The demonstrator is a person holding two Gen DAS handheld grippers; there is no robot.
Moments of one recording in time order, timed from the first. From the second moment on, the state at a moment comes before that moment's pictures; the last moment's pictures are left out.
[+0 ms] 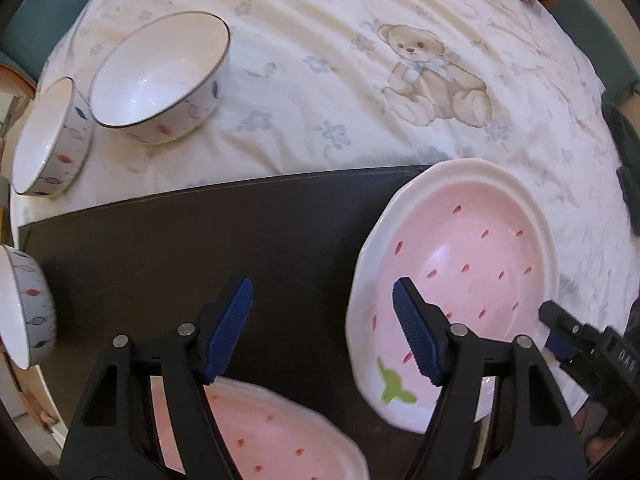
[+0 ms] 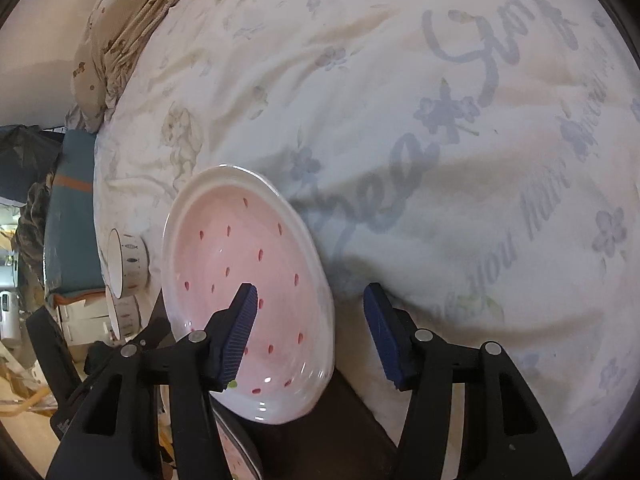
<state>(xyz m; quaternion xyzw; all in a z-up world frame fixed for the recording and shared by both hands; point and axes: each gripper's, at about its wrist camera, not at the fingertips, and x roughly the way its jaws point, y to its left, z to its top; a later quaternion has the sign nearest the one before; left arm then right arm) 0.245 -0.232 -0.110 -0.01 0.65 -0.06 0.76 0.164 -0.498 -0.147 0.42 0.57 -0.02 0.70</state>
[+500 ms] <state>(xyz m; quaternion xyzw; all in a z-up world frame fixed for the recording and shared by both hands) 0.250 -0.260 -0.137 -0.01 0.66 -0.08 0.74 0.181 -0.472 -0.152 0.37 0.59 -0.02 0.72</state>
